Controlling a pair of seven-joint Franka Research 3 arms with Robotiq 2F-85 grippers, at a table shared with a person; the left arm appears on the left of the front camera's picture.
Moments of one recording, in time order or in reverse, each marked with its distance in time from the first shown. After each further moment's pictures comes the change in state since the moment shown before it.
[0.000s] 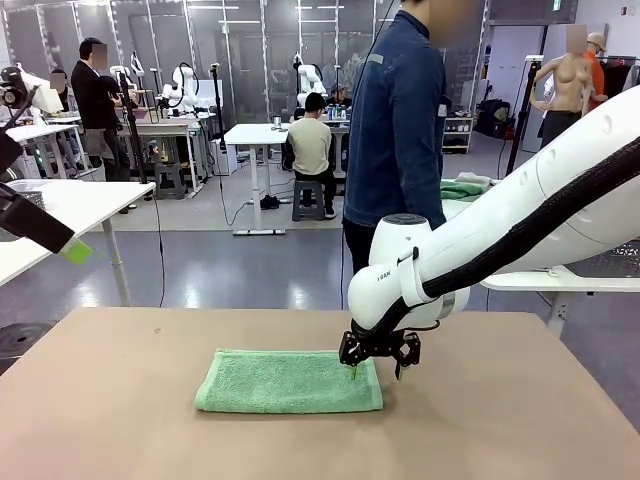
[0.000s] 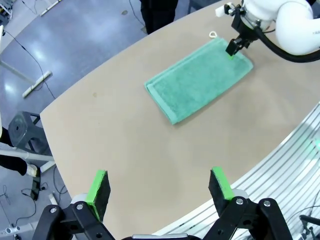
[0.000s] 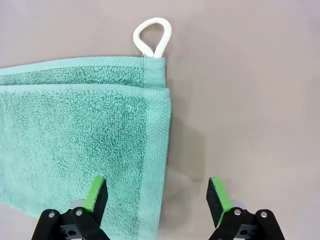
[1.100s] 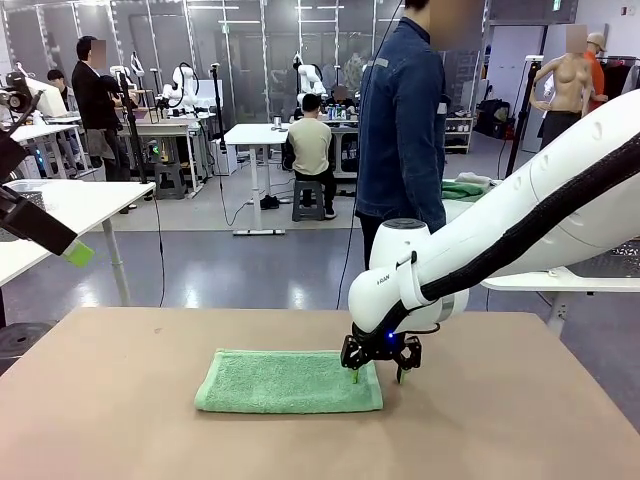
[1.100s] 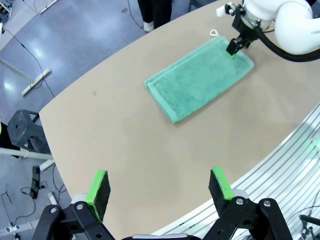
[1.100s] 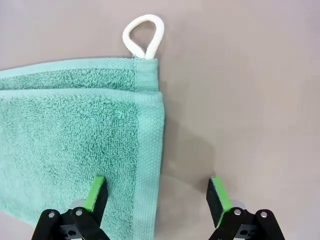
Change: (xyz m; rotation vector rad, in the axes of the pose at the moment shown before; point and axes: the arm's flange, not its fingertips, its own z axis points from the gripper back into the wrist) left arm 0.000 0.001 -0.003 -0.001 0.007 0.003; right arm 0.004 -0.004 -0.012 -0.009 0.014 -0.008
